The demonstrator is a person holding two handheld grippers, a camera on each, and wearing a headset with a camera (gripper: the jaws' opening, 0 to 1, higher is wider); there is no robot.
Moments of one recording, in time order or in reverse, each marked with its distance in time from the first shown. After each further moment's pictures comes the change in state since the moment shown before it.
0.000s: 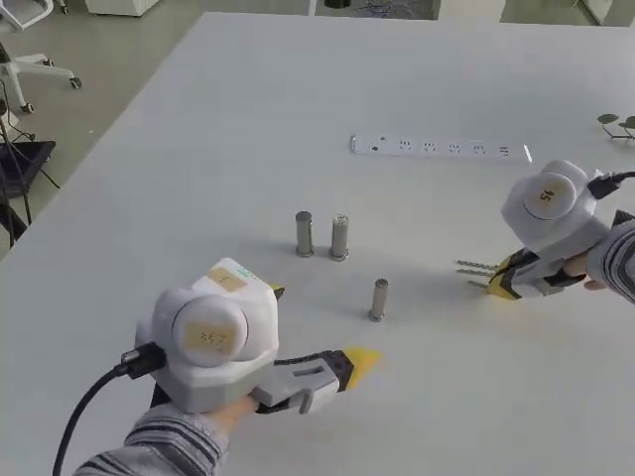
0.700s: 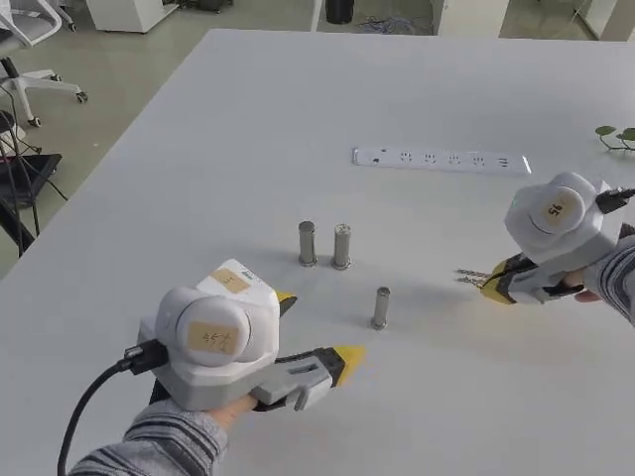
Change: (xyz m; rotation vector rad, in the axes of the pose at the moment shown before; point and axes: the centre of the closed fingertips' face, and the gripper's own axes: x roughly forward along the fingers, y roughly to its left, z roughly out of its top) left arm -0.004 0.002 0.004 0.047 0.019 -0.008; right arm -0.017 0.009 0.020 -0.038 -0.116 -0.037
